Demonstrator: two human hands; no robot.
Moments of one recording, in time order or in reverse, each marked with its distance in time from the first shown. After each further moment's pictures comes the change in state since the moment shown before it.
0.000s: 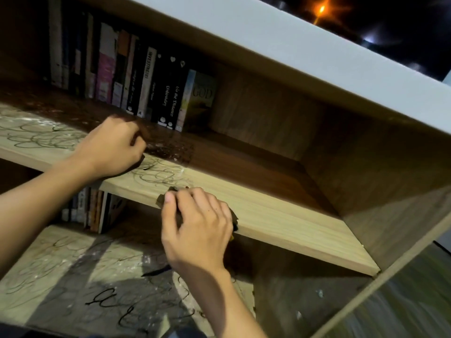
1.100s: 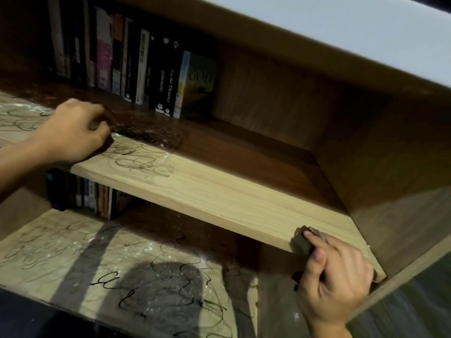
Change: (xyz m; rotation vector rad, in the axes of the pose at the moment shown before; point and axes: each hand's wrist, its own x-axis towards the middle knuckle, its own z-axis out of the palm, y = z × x) left_hand -0.011 -0.004 -0.013 0.131 -0.021 -0.118; right_hand -0.053 0.206 -0.096 -0.170 0.392 -0.056
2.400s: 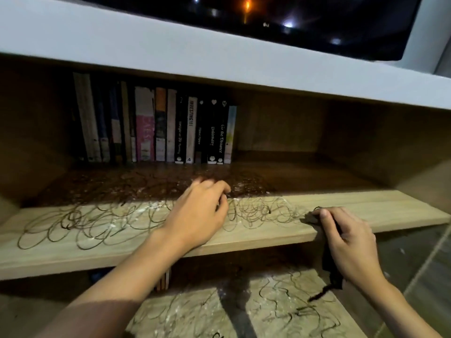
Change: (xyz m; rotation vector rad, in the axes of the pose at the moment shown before) left_hand 0.029 -0.102 -0.008 -0.480 -0.234 0.501; right_hand 0.039 -0.257 0.086 -0.137 -0.404 0.424
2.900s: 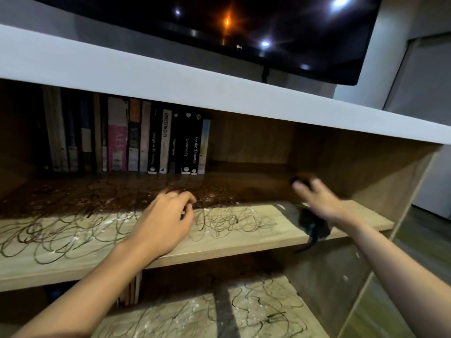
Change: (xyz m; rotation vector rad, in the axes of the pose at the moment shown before) left_hand 0.002 -0.003 -0.001 -0.008 0.002 -0.078; right_hand 0.110 0.041 -0.028 0.220 -0.371 0.359
